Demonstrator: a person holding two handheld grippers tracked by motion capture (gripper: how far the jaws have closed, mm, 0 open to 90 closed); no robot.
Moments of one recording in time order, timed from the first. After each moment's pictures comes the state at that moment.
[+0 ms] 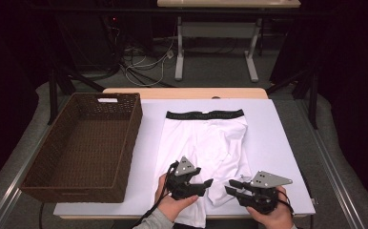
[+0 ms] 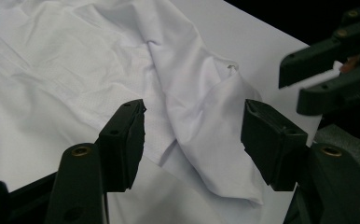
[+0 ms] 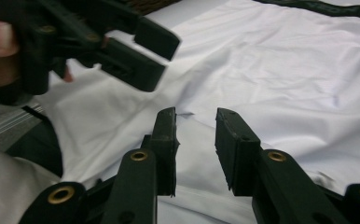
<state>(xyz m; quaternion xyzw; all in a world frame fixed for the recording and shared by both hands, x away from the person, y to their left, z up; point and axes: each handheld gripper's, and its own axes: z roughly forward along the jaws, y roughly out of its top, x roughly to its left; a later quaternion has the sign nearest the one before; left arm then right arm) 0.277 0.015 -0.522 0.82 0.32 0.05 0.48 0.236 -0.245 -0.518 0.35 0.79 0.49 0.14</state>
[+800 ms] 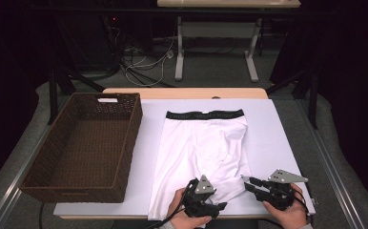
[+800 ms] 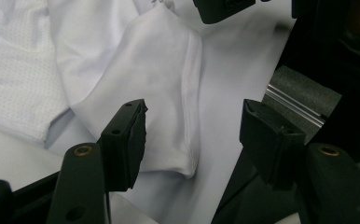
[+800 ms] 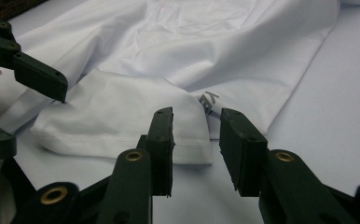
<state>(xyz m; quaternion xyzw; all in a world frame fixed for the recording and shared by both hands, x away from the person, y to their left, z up) 0.246 -0.023 -0.551 0.86 0.27 0.00 0.43 0.251 -0.298 -0.552 0.42 0.77 0.45 0.15</state>
